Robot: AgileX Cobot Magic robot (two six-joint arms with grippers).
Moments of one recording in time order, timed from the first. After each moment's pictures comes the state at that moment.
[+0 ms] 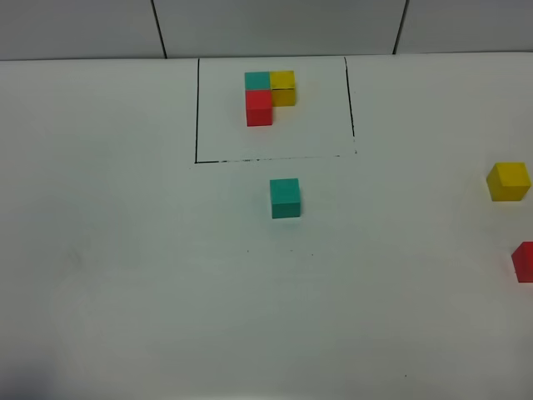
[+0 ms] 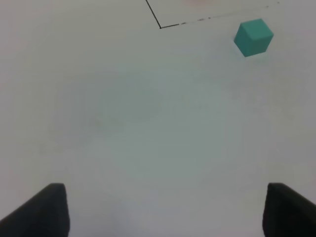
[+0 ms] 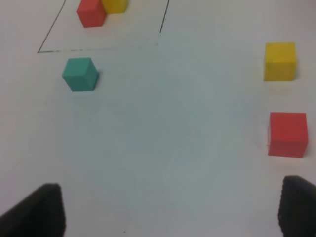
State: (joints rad) left arm -0.08 0.13 -0.53 -0.20 1.04 0.18; right arm 0.06 0.01 -0.50 0.17 1.05 -0.02
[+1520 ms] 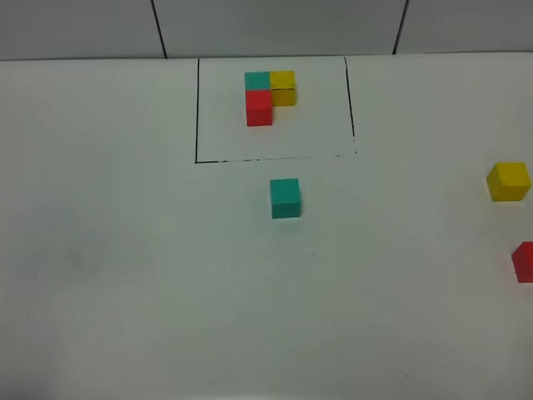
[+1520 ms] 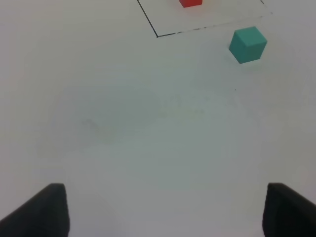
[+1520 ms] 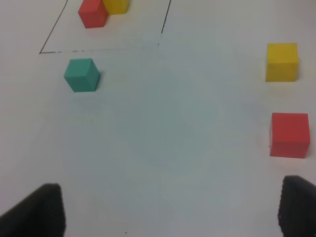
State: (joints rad) left arm -0.08 -0.01 -0.50 -0.20 1.08 0.16; right arm 0.06 0.01 -0.50 0.17 1.05 -0.02
